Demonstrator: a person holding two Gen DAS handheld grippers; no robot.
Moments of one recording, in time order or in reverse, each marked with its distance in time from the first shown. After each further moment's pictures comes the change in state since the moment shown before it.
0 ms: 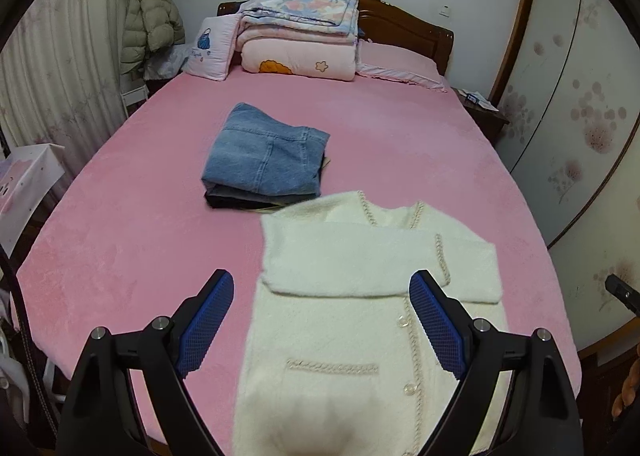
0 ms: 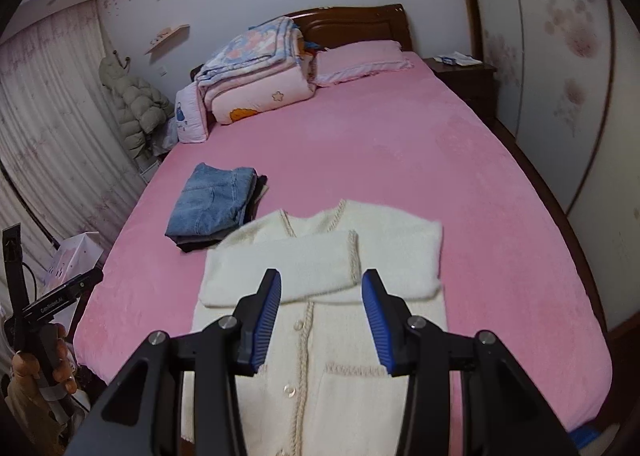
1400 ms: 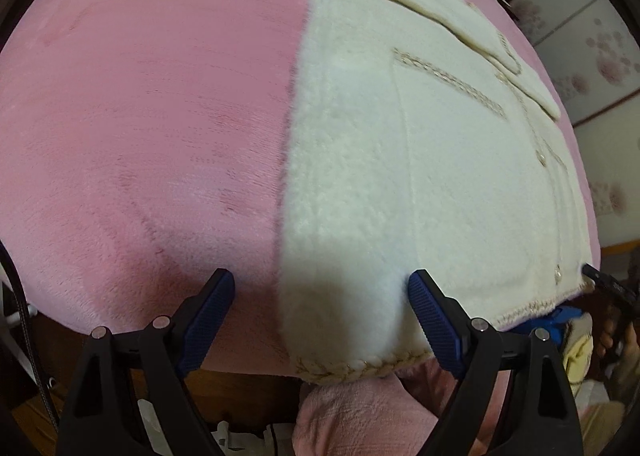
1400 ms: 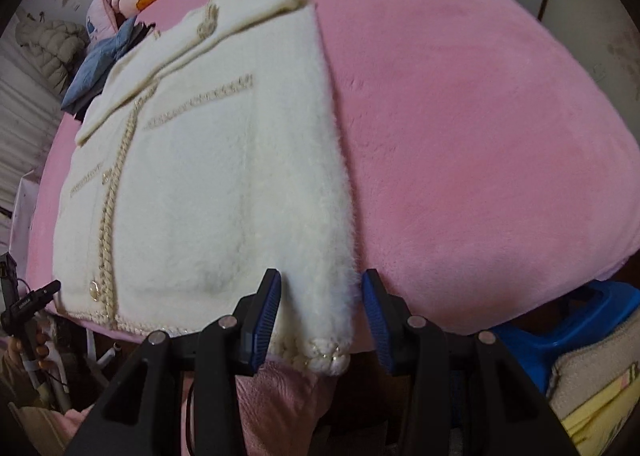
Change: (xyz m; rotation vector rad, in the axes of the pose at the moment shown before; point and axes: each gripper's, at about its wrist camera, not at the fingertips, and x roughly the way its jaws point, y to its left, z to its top) left arm 0.155 0.162 -0.298 -0.062 0.507 -0.202; right arm 0.114 -0.168 -0.271 0.154 0.449 -0.104
